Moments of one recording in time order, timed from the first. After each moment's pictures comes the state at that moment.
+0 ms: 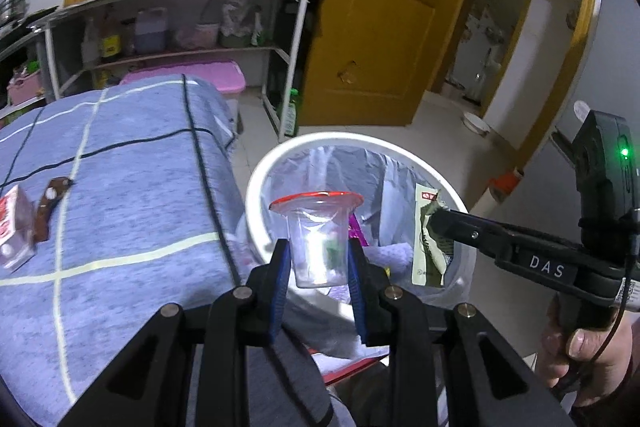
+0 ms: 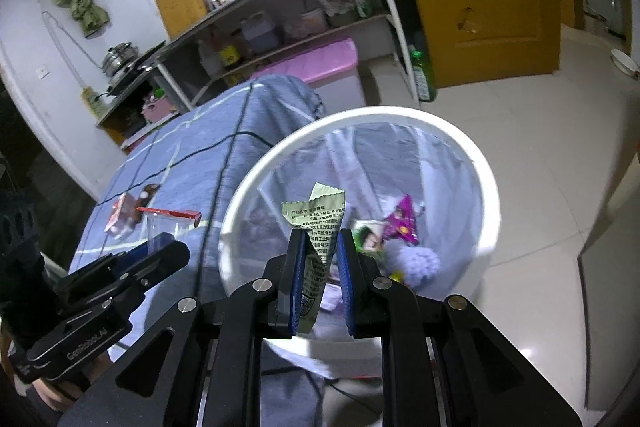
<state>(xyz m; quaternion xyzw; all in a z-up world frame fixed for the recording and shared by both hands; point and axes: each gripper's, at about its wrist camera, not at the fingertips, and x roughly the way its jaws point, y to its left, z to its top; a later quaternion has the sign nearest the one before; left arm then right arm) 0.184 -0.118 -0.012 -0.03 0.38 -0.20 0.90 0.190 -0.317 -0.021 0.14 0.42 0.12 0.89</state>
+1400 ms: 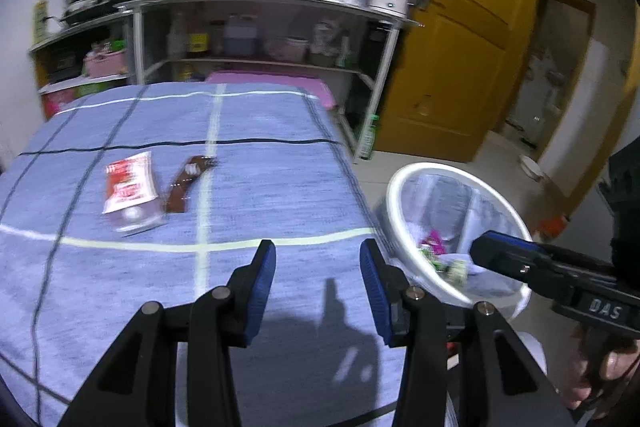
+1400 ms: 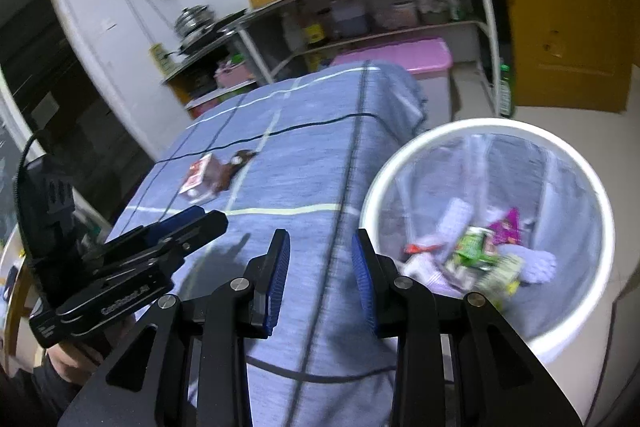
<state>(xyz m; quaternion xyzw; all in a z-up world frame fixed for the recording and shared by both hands) 0.152 0.003 0.000 -0.07 0.35 -0.07 0.93 0.178 -0.211 0.003 0.10 0.40 0.26 0.87</state>
